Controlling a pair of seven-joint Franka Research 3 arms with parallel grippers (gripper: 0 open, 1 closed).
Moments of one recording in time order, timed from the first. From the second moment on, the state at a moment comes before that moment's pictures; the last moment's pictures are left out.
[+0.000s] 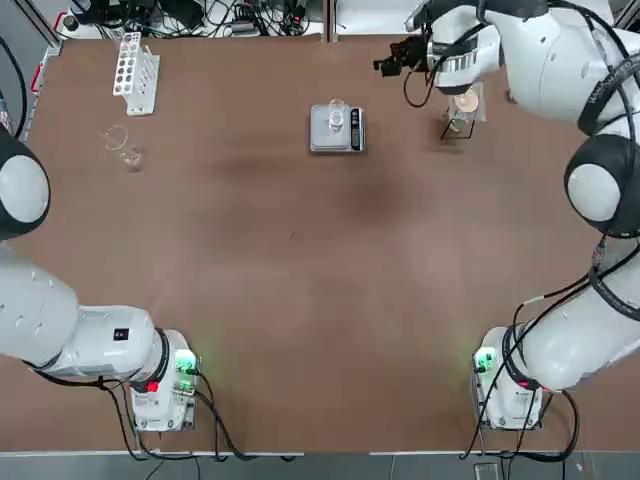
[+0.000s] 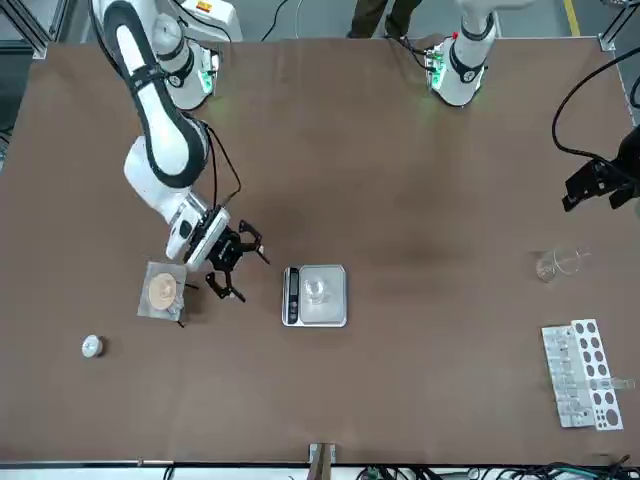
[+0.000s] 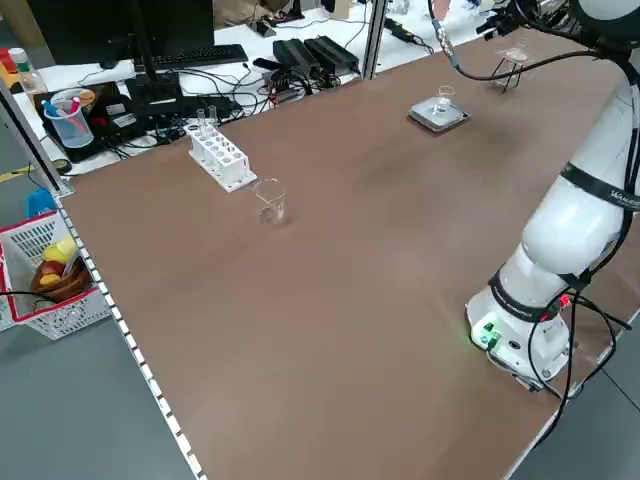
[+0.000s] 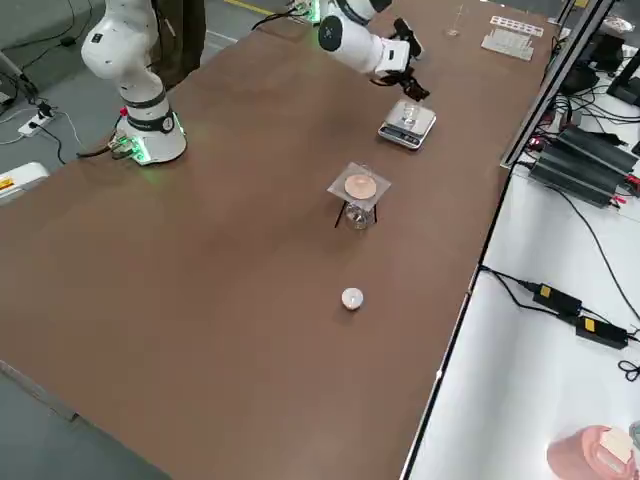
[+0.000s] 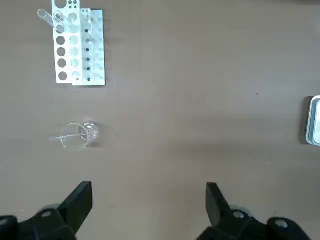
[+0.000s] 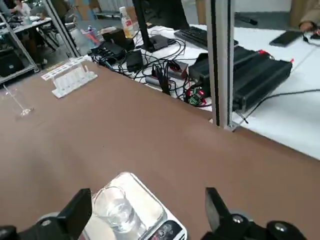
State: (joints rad) left arm 0.01 0.08 -0.02 -1.47 -0.01 1.62 -0.04; right arm 0.35 0.30 0.13 -1.94 1.59 2.75 -1.64
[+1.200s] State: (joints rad) left arm 0.01 0.08 -0.02 -1.47 -0.01 1.62 -0.04; right arm 0.32 0.11 0.01 -1.84 0.61 2.23 -0.10
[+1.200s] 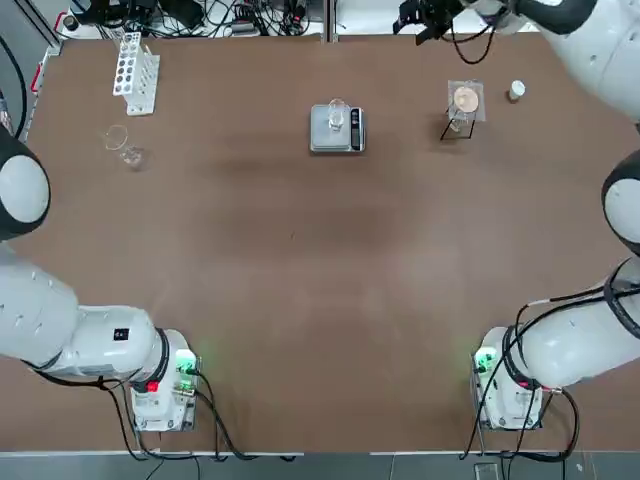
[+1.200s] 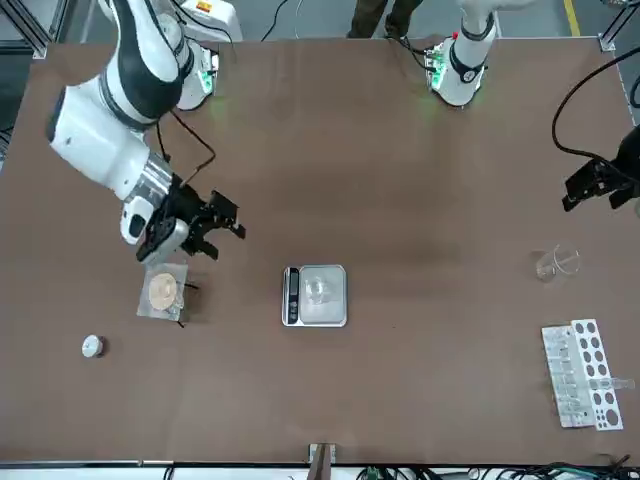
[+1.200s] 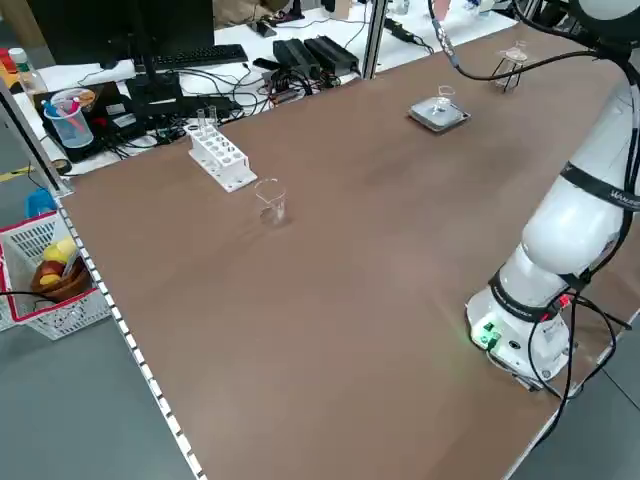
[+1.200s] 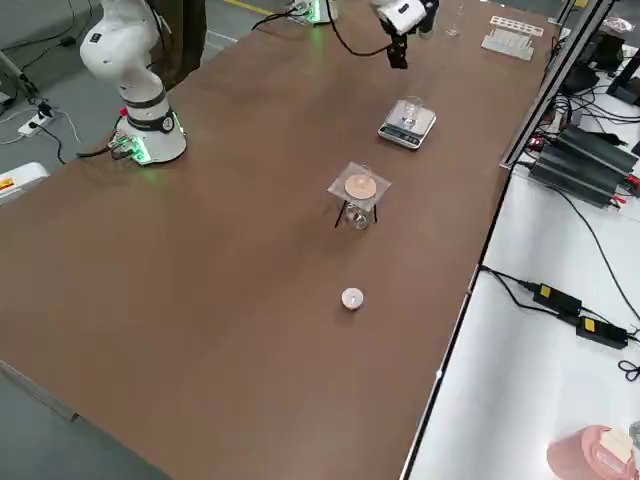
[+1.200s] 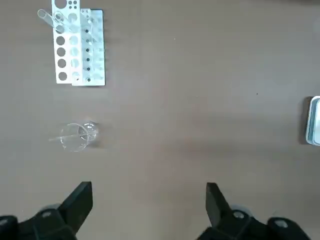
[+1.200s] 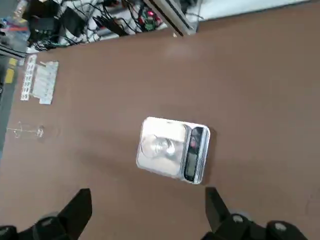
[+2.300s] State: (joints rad) left arm 0.01 0.08 -0.02 -1.47 -0.01 1.62 -0.04; right arm 0.21 0.05 -0.09 -1.58 0.11 1.70 0.12
